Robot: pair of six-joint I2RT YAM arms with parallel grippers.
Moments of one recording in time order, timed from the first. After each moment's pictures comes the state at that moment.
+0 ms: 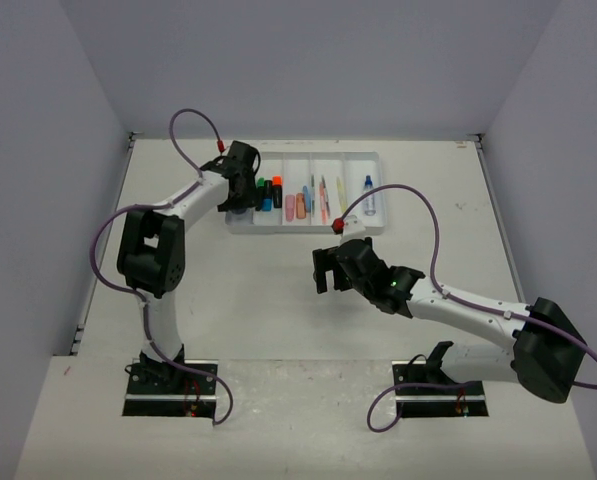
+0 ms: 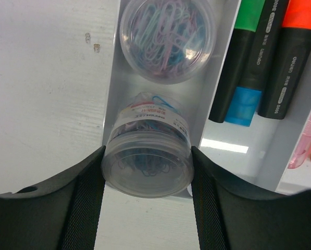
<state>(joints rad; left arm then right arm) -0.35 1.98 1.54 -0.63 -0.30 -0.48 0.91 1.23 0.70 -0.19 0.32 0.49</state>
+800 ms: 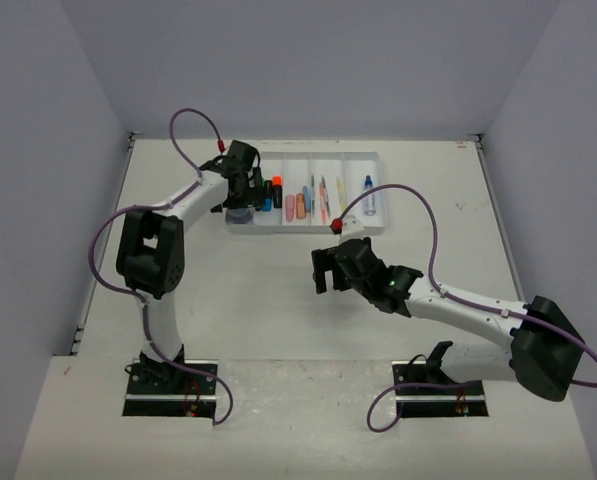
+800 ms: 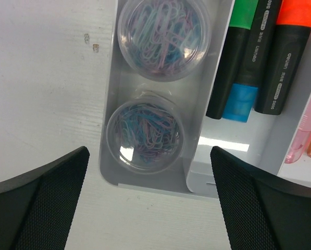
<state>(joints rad) -0.35 1.97 1.54 -0.64 -0.29 -0.47 0.91 1.24 0.71 -0.19 0.32 0.49</state>
